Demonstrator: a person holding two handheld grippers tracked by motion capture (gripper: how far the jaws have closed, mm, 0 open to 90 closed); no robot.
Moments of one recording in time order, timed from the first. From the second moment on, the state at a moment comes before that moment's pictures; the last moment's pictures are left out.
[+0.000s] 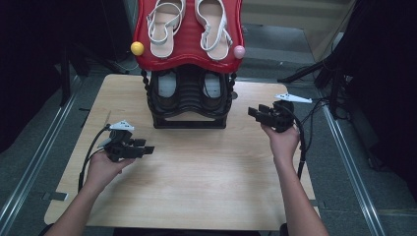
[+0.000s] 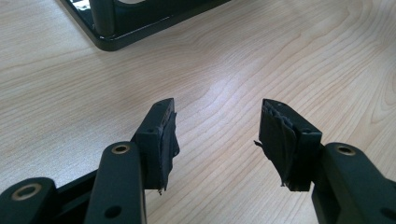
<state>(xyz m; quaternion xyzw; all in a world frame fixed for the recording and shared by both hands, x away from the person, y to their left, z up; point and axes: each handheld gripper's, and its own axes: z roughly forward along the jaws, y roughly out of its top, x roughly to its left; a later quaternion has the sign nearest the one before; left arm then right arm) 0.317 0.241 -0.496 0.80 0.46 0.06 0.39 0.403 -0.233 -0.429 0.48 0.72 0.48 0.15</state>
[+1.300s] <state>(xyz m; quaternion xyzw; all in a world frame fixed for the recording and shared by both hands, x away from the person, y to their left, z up) 0.318 0.237 -0.499 0.78 0.46 0.06 0.41 0.382 -0.225 -0.494 0.48 0.73 0.46 0.13</state>
